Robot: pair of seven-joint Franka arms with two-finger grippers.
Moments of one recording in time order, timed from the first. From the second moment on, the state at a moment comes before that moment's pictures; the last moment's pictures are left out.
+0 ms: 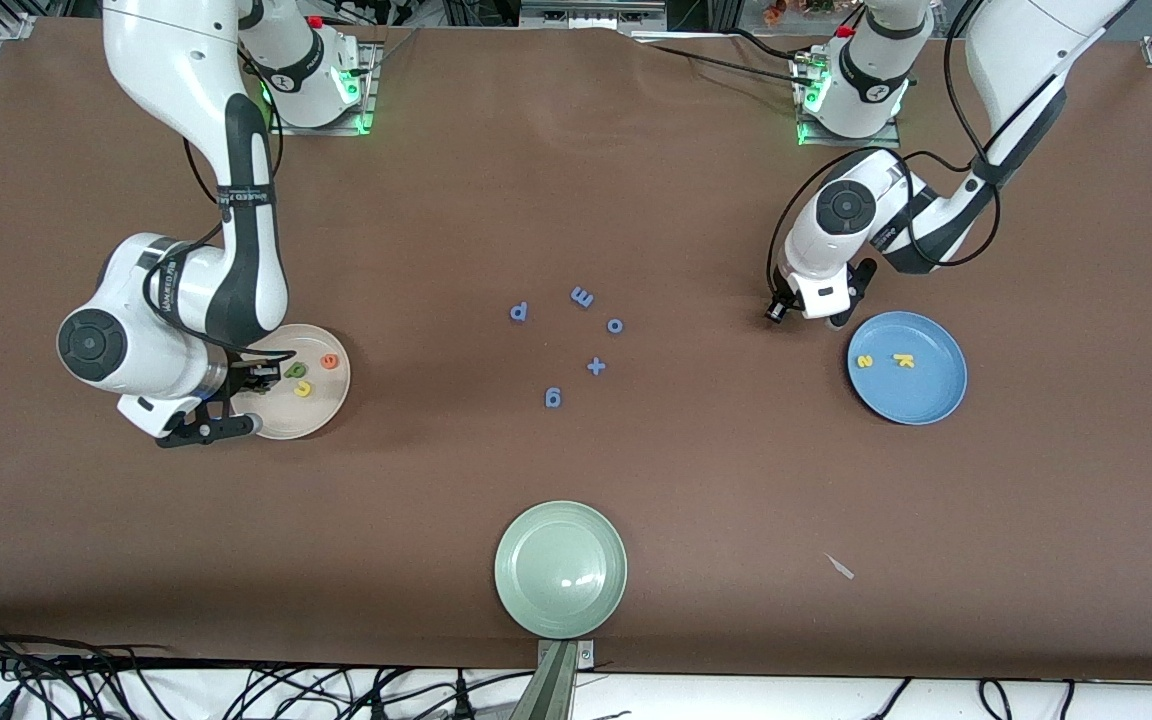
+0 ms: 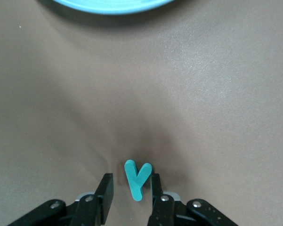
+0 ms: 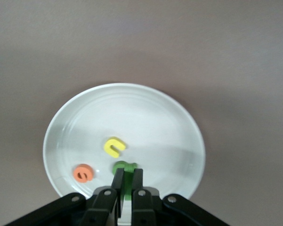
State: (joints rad) left arm 0.48 0.44 -0.79 -2.42 0.62 2.55 -1.86; right arm 0.77 0.67 -0.80 -1.77 0.51 2.03 -0.43
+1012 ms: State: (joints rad) left arm 0.49 0.44 -0.79 -2.42 0.62 2.55 -1.86; right arm 0.80 0.66 -0.80 -1.64 0.55 1.96 -0.30
